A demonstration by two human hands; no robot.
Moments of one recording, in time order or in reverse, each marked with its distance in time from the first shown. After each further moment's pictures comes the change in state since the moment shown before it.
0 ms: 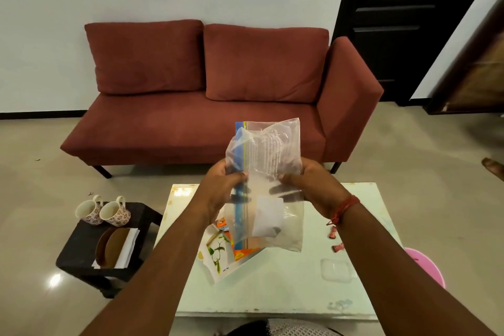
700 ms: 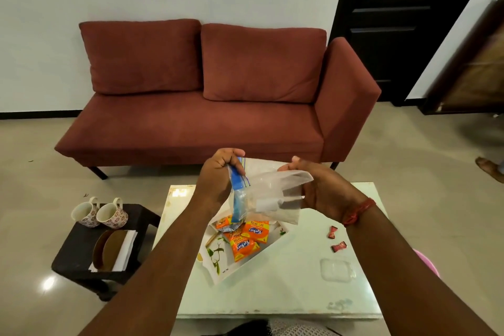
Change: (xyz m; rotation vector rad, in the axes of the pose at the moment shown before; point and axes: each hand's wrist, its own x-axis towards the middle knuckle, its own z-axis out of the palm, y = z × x) left_hand 0.012 0.012 -0.002 -0.077 0.102 0.236; right_hand -0.003 -0.002 -0.012 0.190 -0.111 0.174
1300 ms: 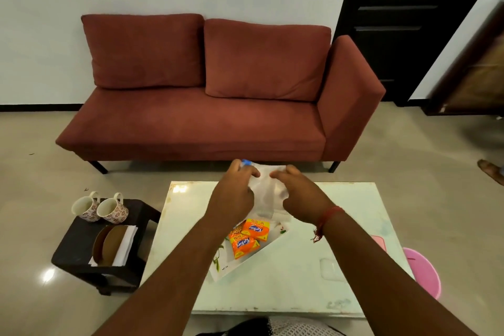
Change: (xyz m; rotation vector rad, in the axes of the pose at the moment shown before) left_hand -0.024 -0.027 0.017 1.032 -0.071 0.210; right_hand 0.024 0.028 0.030 -1.300 0.265 -0.215
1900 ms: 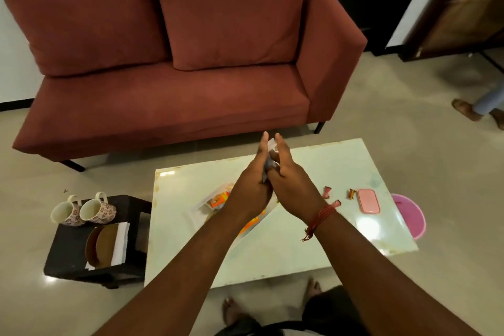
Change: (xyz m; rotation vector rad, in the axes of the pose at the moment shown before) left_hand 0.002 0.004 0.041 -0.476 -0.253 0.145; right_hand -0.008 -0.017 0.031 0.614 0.177 0.248
